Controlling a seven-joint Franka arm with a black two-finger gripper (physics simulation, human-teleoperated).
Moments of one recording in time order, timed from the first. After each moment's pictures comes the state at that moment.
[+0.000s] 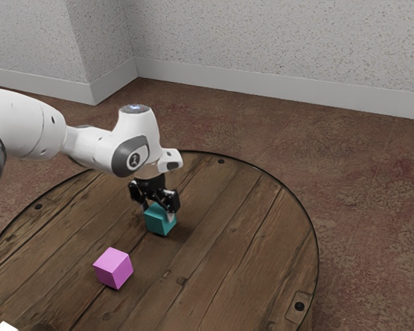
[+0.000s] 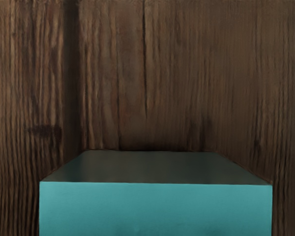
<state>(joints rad) 0.10 0.44 -0.11 -1.90 0.06 2.31 -0.05</state>
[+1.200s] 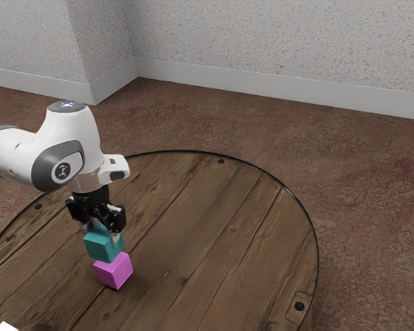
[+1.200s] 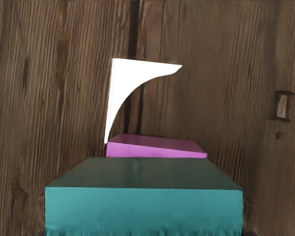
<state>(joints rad) 0.10 -0.24 -0.11 -2.49 0.00 2.21 -0.12</state>
